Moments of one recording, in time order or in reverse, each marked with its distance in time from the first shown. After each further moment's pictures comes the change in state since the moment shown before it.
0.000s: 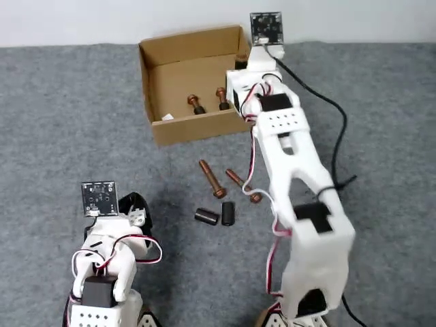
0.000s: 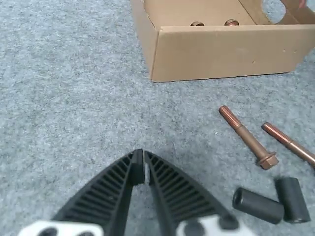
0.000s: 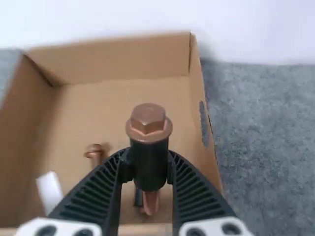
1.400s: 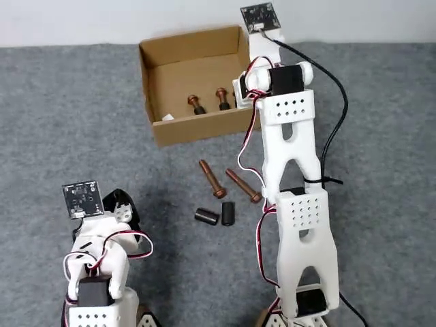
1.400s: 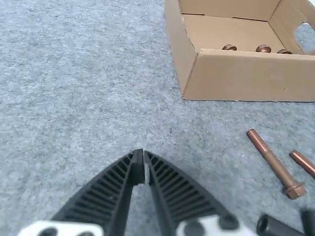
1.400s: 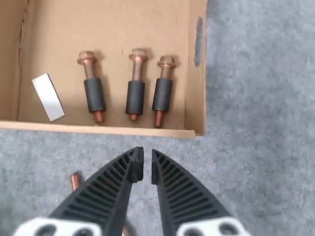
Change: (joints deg) left arm -6.9 0.0 0.0 -2.4 0.5; right arm 0.2 21.7 -65.7 67.0 7.6
